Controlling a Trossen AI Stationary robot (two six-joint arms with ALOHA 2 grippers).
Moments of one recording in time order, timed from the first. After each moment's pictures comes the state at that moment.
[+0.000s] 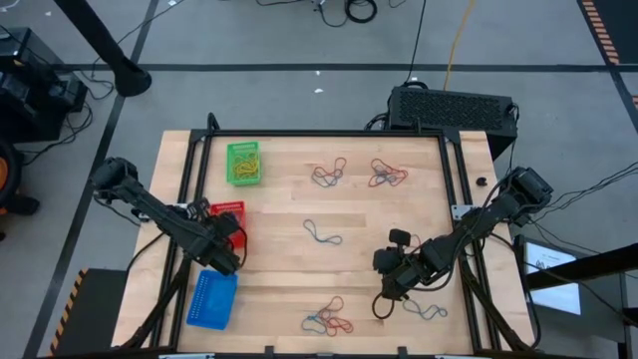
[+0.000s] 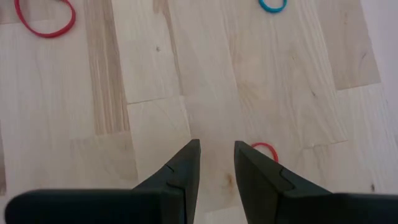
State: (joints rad) left arm -0.58 1.37 0.88 -1.49 -0.38 -1.07; right arm 0.59 1.55 0.93 -0.66 0.36 0.74
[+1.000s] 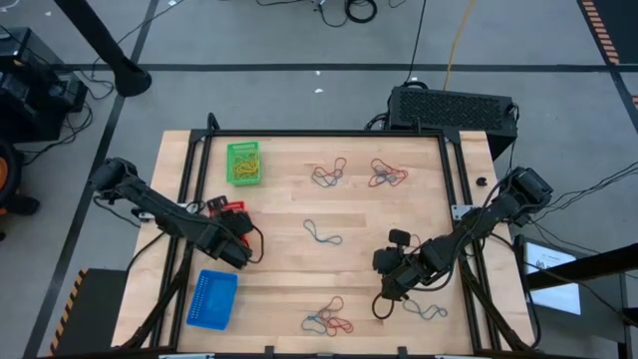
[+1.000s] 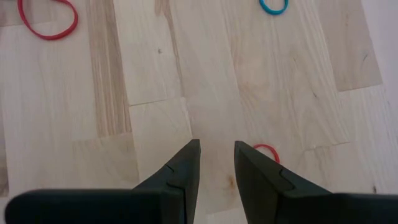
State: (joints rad) left arm -0.47 1.37 0.88 -1.24 -0.51 -0.82; right arm 0.59 1.55 0.93 -0.65 0.36 0.73
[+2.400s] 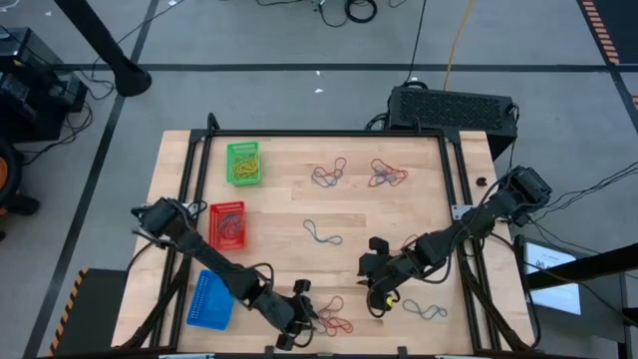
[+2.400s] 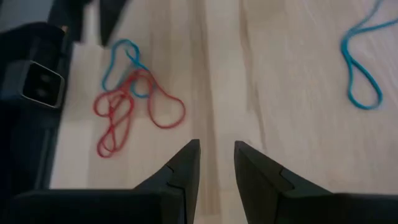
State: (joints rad) left arm -0.63 1.97 1.10 0.24 -0.17 -0.33; right arm 0.53 1.55 0.93 -0.27 0.20 0.61
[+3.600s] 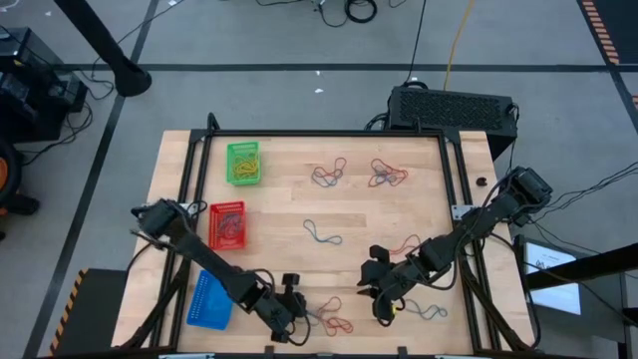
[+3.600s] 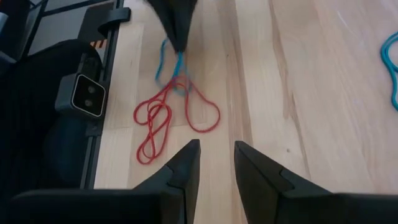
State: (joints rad) left arm -0.65 1.95 1.09 -0.03 -0.26 -0.40; right arm 0.58 1.55 0.93 -0.19 0.21 0.66
